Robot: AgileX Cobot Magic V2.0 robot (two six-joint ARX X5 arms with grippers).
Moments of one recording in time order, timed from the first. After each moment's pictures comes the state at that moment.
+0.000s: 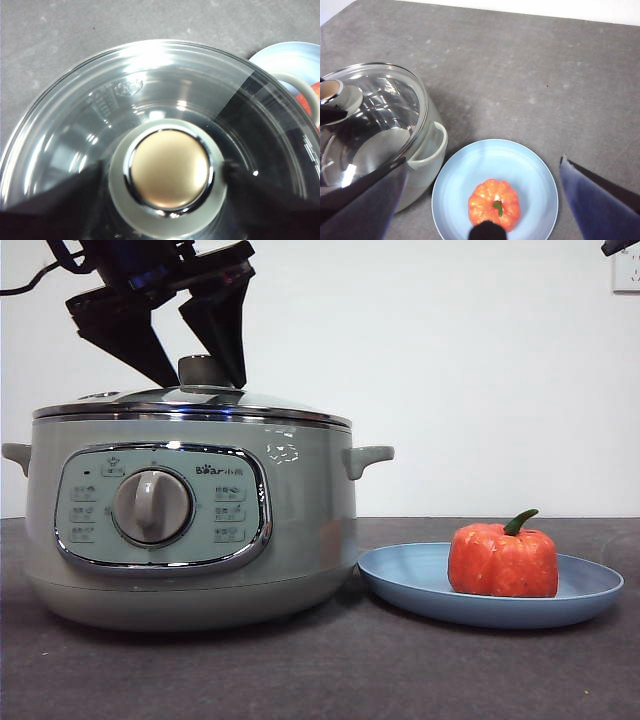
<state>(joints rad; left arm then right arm) -0.56 1.42 1.21 -0.61 -0.07 -0.05 0.51 0.88 1.02 -0.64 0.08 0.11</state>
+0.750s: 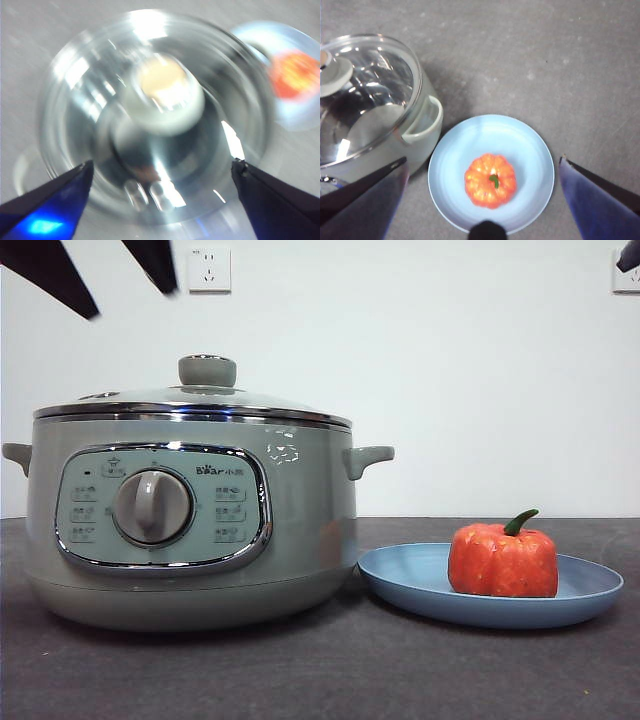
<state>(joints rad) -0.56 1.13 1.21 -0.91 0.01 -0.05 0.51 0.88 1.02 -0.73 0.08 0.11</state>
